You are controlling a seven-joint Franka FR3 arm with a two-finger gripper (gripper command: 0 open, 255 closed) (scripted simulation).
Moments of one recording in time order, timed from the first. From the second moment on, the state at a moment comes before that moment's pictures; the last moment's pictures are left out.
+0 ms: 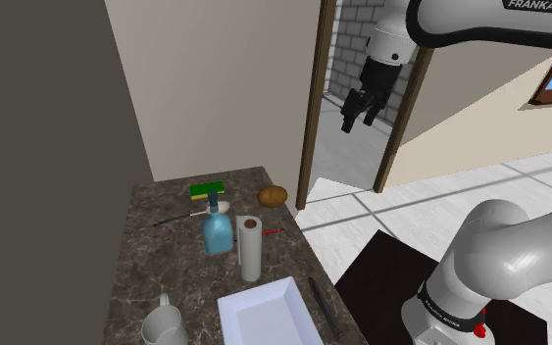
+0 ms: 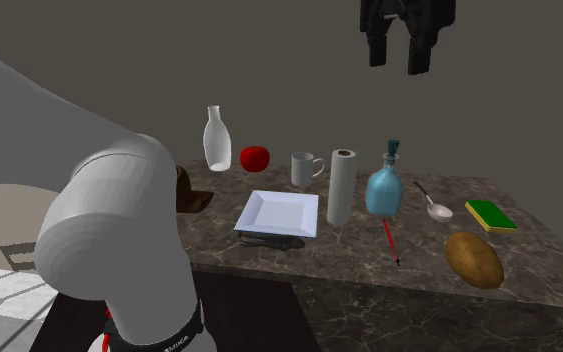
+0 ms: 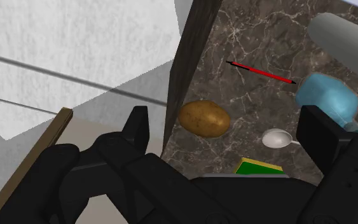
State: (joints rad) arm -0.01 -0.78 -0.02 -2.30 -0.01 1.68 0.11
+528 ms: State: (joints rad) arm 0.00 -0.87 0.07 -2.51 0.04 1.77 0.23
